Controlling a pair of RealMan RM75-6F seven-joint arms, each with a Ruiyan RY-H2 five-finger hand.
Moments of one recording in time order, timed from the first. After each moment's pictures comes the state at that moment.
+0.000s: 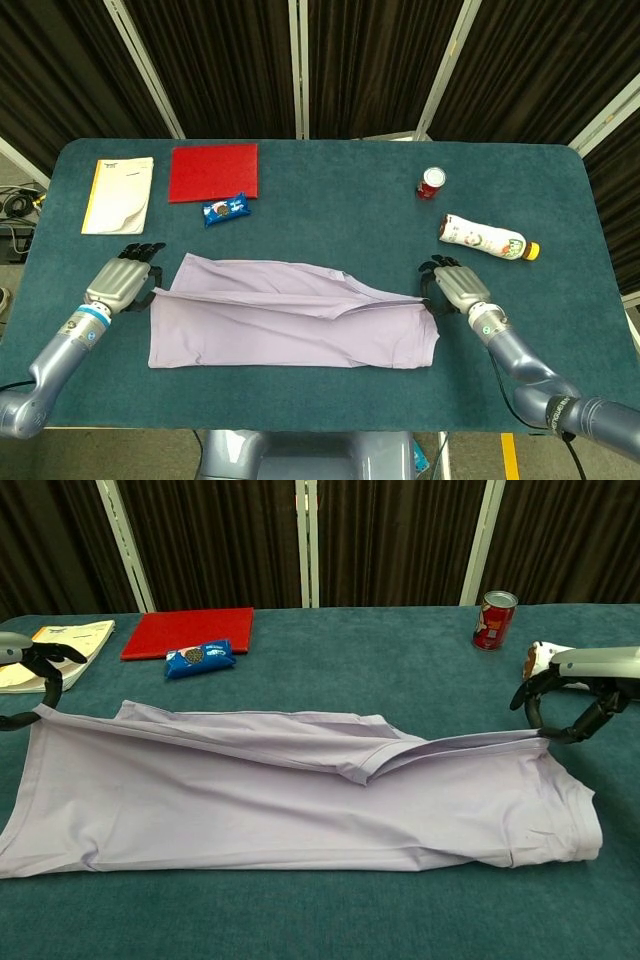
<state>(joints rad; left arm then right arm) -0.61 -1.20 -0.09 -1.51 1.13 0.76 0.19 0.70 -1.33 0.13 -1.39 -1.08 0.66 0.07</state>
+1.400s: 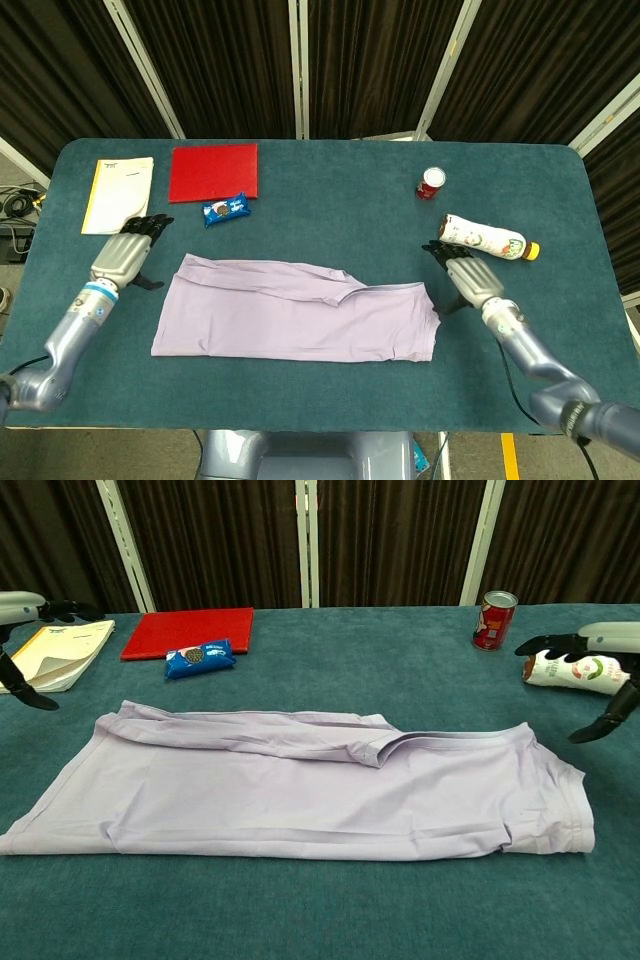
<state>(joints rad) -0.65 -1.28 -0.13 -1.38 1.13 0.82 0.06 0.64 -1.29 0.13 -1.37 -1.29 0.76 0.22</state>
